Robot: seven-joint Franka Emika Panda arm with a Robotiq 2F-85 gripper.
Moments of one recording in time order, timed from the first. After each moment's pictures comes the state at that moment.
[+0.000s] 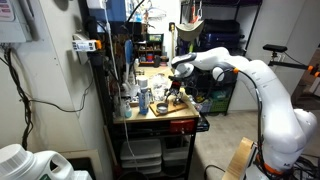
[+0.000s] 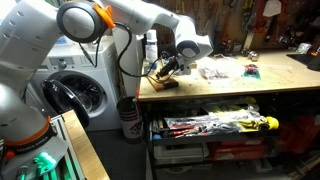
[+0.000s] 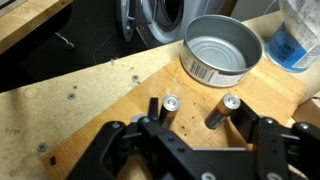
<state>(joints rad) -0.25 0.80 -0.11 -1.24 0.73 1.37 0.62</state>
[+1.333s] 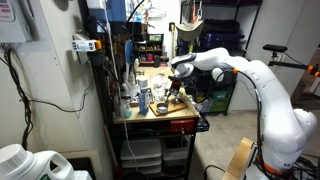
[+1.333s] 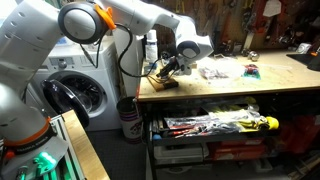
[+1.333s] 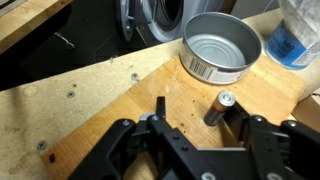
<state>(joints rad) -0.25 0.81 -0.11 -1.23 0.73 1.37 0.63</state>
